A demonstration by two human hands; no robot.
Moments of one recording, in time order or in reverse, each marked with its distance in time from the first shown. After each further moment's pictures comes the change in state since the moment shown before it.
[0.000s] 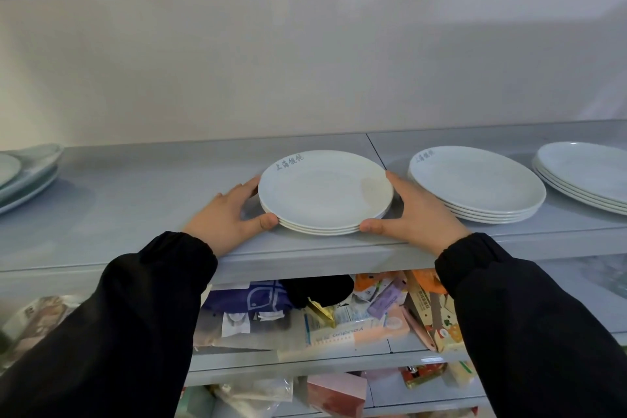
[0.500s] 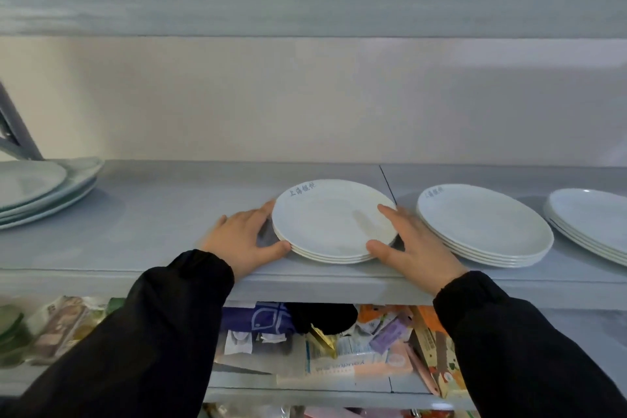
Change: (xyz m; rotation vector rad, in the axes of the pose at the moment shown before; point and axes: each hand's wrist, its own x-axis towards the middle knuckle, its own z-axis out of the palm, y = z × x) left_hand -0.006 0.007 0.007 0.331 0.082 -0.077; right_hand -0.008 -0.002 0.000 -0.027 -0.071 0.039
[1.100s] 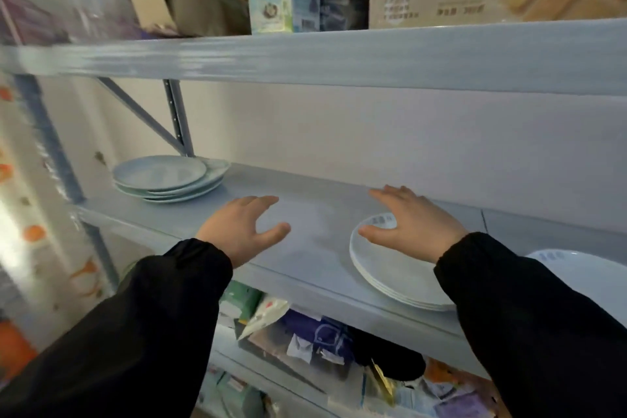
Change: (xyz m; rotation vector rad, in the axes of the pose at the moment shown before) left_hand -0.075 -0.028 -0.100 0.105 0.259 -0.359; right_hand 0.092 -0.123 -0.010 -0.344 -0.146 -0.426
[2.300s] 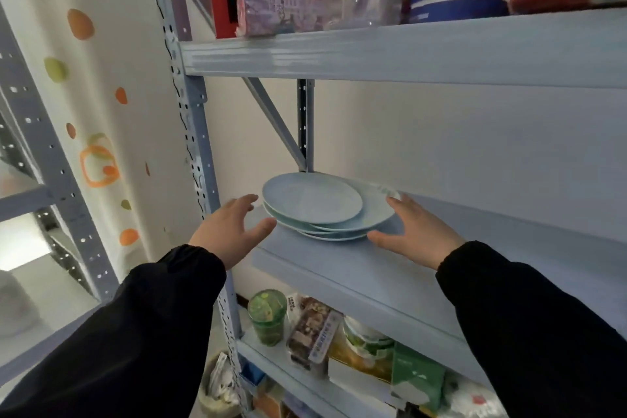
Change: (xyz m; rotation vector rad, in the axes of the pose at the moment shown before) left_hand 0.020 -0.394 -0.098 -0.075 0.110 -0.314; right_hand 0.266 -0.286 0.147 0.183 -0.012 -0.081
